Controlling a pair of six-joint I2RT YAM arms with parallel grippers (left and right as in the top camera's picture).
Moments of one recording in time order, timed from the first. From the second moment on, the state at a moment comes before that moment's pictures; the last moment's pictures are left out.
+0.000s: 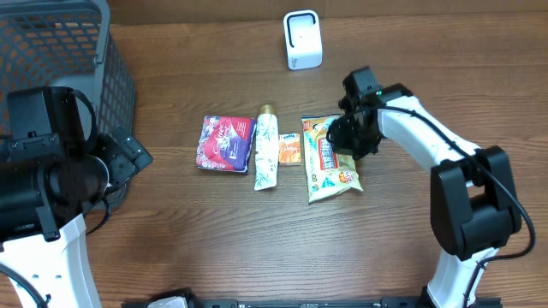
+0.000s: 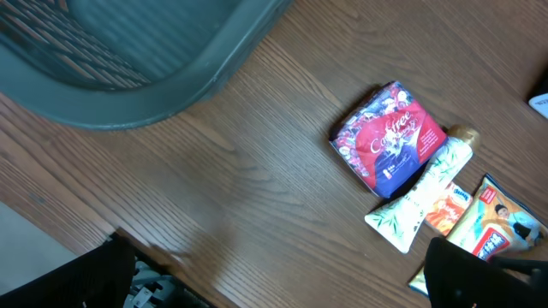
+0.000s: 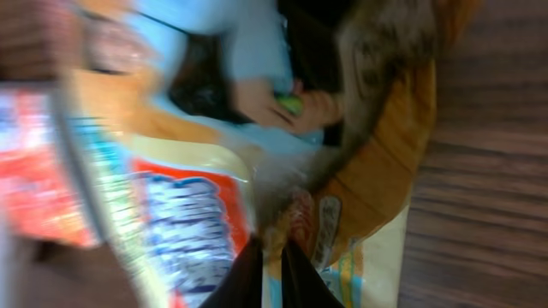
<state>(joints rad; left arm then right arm) 0.19 1.29 1.84 -1.69 -0.09 -0.55 0.33 2.01 1.38 -0.85 -0.25 0.39</state>
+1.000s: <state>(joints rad) 0.19 1.29 1.84 -1.69 -0.09 -0.55 0.38 2.03 1.48 -0.85 -0.30 0.43</state>
